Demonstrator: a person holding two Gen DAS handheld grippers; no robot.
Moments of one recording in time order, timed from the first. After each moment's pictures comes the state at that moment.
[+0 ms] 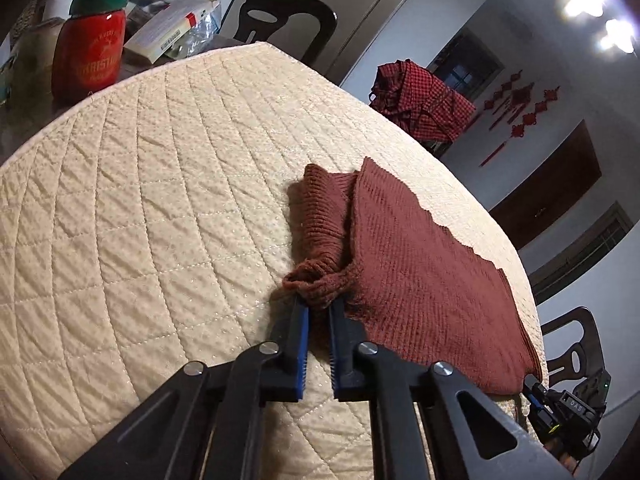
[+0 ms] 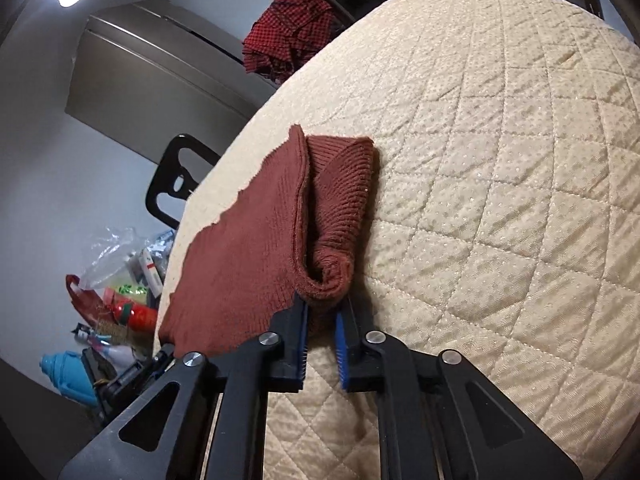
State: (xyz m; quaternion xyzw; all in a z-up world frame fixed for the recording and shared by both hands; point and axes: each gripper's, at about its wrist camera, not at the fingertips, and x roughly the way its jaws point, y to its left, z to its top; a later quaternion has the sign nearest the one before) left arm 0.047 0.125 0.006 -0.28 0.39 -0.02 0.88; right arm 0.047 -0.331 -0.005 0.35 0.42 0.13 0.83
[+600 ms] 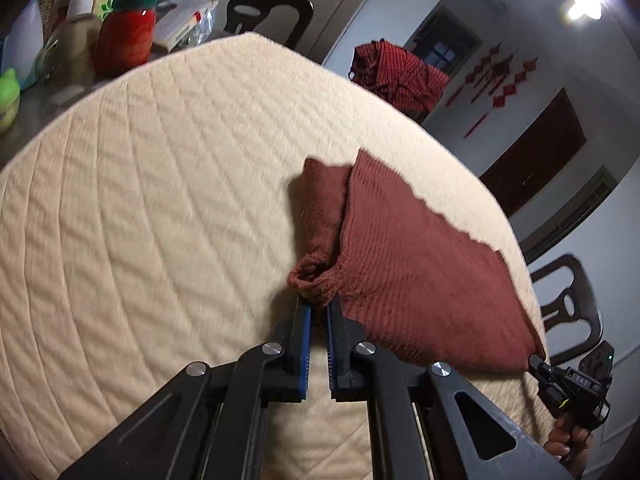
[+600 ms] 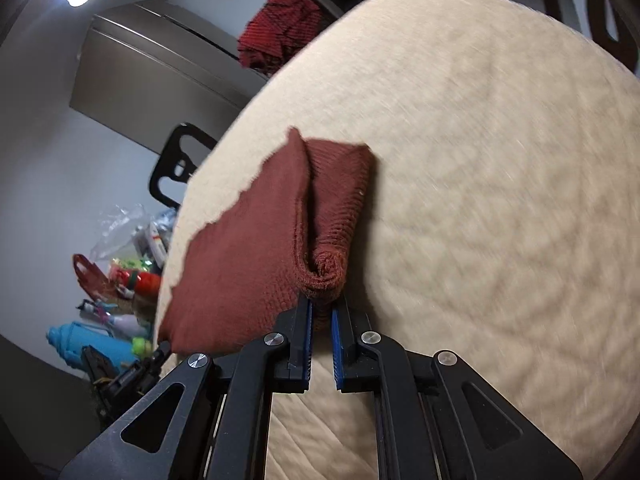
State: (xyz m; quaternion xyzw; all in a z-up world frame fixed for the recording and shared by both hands) left arm -0.055 0.113 0.005 -0.24 0.41 -0.05 0.88; right arm -0.054 -0.356 -0.004 0.35 0.45 0.11 0.82
